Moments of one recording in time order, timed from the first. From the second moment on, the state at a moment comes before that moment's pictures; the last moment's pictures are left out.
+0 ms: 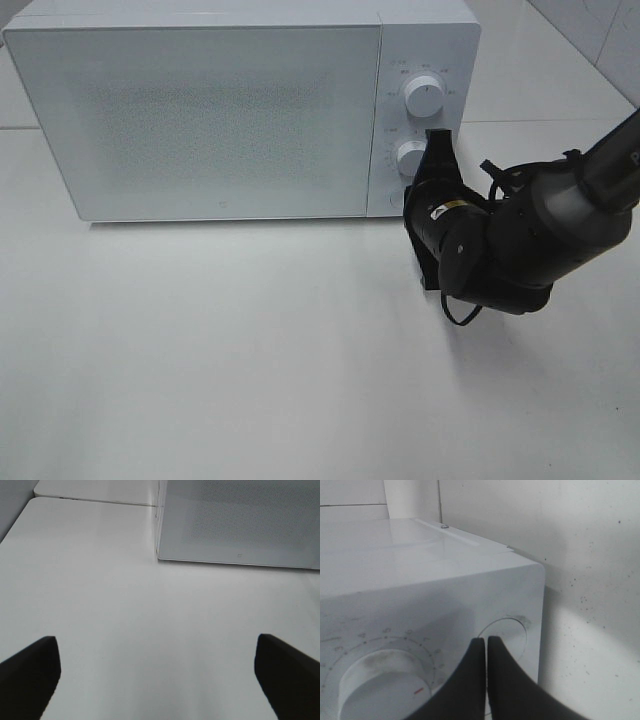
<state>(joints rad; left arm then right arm) 0.05 0.00 -0.52 -0.14 1.08 0.05 0.60 2.09 -0.81 0.70 -0.90 1.26</state>
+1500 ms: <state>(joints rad) 0.05 0.00 -0.52 -0.14 1.08 0.05 0.62 2.20 -0.98 0.88 -0.92 1.21</state>
